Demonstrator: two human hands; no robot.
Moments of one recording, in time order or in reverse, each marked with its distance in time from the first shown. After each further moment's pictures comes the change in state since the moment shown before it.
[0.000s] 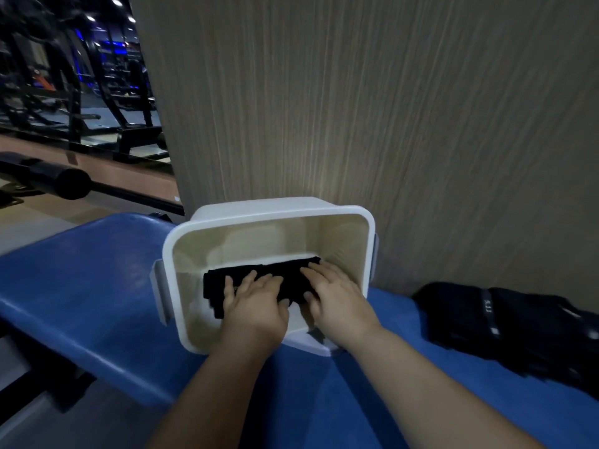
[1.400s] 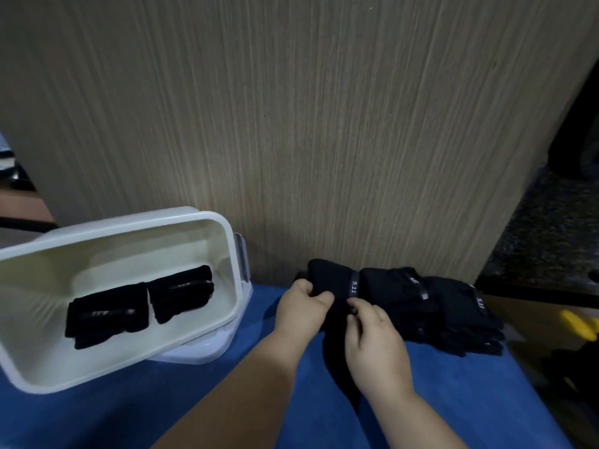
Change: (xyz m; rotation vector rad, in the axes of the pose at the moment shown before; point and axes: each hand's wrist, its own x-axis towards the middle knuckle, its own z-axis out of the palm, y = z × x) left_hand -0.017 0.232 0.069 -0.866 -0.319 -0.108; right_hand -0.171 0.113 -0.090 0.143 0.394 0.568
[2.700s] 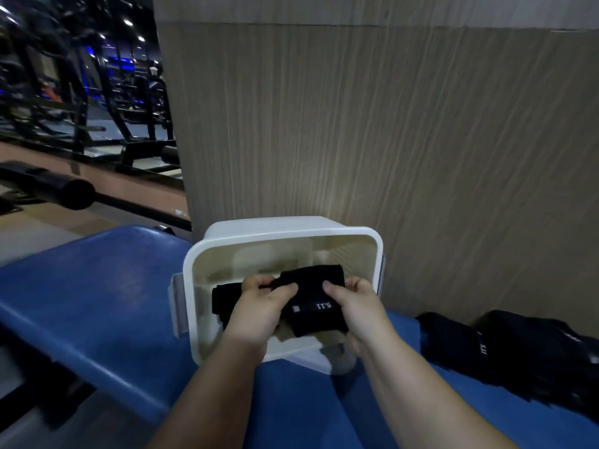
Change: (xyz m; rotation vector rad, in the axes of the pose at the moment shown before) left_hand -0.022 -0.070 -0.241 -0.628 0.244 -0.039; right_hand 0.036 -0.196 0.123 0.982 -0.389 0.454
